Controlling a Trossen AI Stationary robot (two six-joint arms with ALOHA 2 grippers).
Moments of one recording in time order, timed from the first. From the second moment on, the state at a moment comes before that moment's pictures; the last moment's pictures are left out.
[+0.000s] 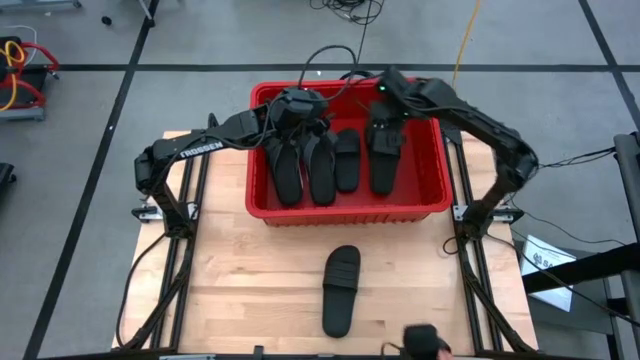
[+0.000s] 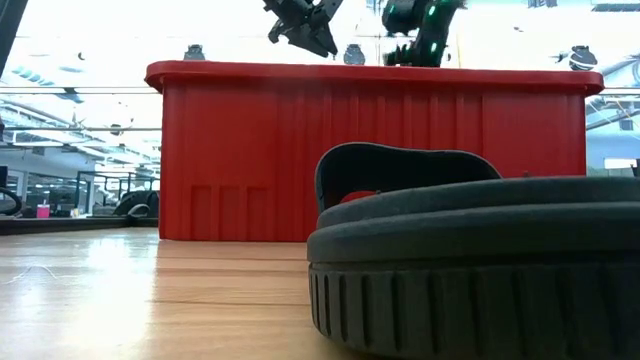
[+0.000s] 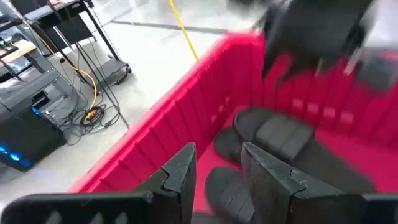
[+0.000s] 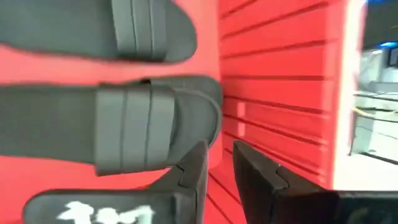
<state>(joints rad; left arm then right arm) 0.31 1.72 1.76 -0.46 -0.39 0.06 -0.65 1.65 1.71 -1.15 0.26 -0.75</state>
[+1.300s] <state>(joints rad) -0.48 1.77 1.76 -0.92 -0.67 -0.25 -0.25 1.04 1.59 -1.28 -0.17 -0.39</state>
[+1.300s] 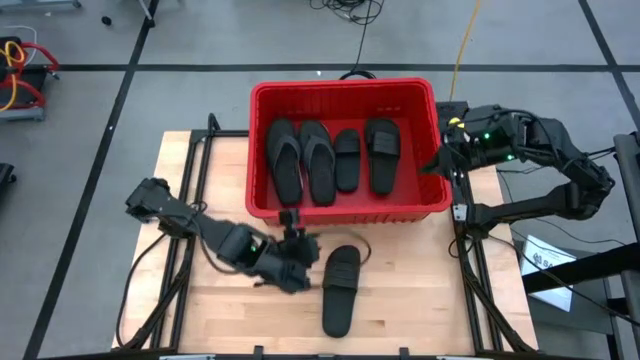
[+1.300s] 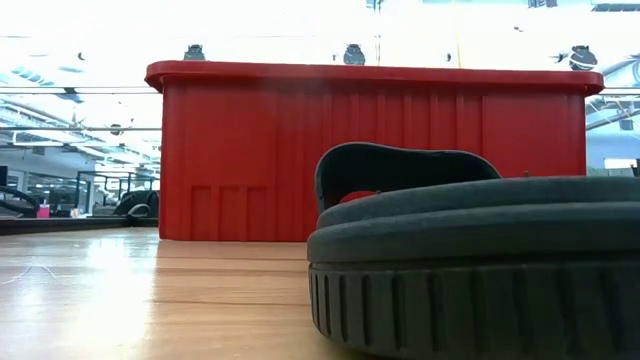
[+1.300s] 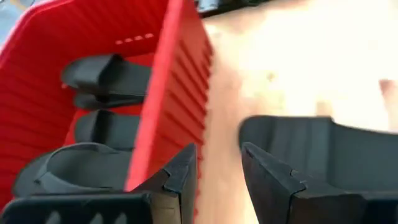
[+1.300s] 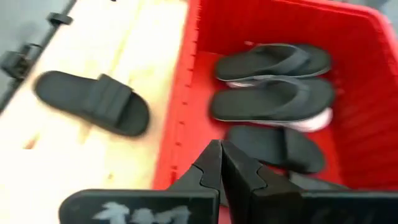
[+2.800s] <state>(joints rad) -0.53 2.16 1.71 -0.73 -0.53 -0.27 -0.17 0.97 1.48 -1.19 -0.24 -0.41</state>
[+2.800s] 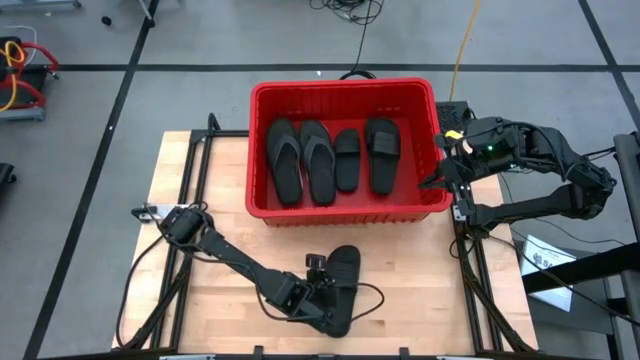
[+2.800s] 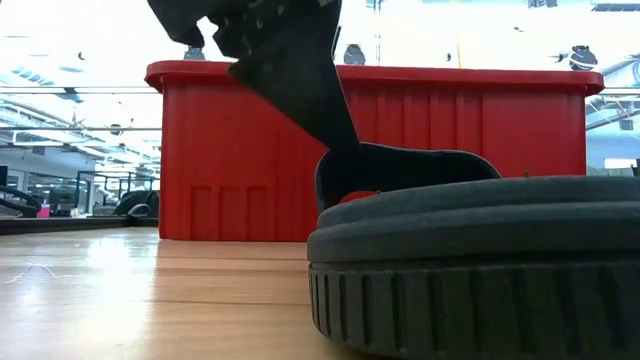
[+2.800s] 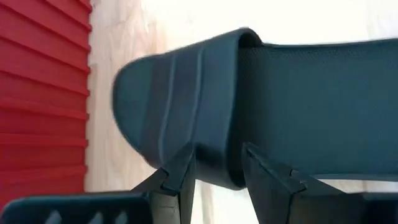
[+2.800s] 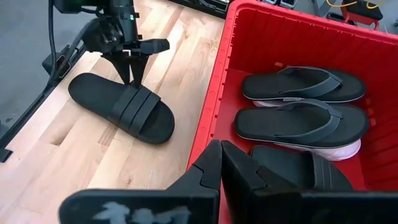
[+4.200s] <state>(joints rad) -0.42 2.16 1.85 -0.82 -0.23 -0.39 -0.17 0.97 1.48 -1.19 -0.24 -0.41</state>
